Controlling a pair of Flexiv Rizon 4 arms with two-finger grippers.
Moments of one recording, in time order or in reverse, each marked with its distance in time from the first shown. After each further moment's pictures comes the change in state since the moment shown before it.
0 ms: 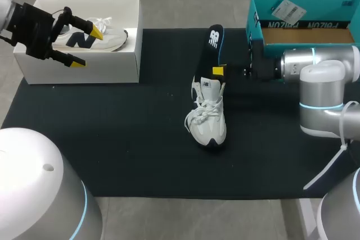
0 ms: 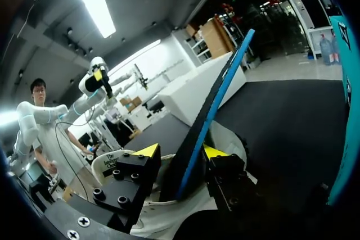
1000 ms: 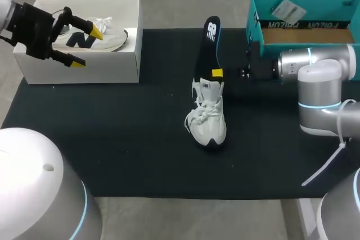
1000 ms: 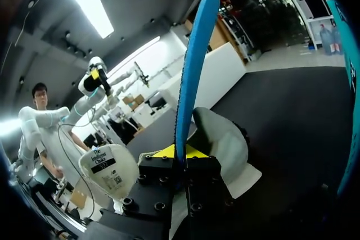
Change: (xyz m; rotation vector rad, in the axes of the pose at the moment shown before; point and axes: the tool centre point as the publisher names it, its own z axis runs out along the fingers) left arm 0.000 0.000 0.000 0.000 0.000 0.000; right arm -0.006 -0.017 0.007 0.033 0.027 0.061
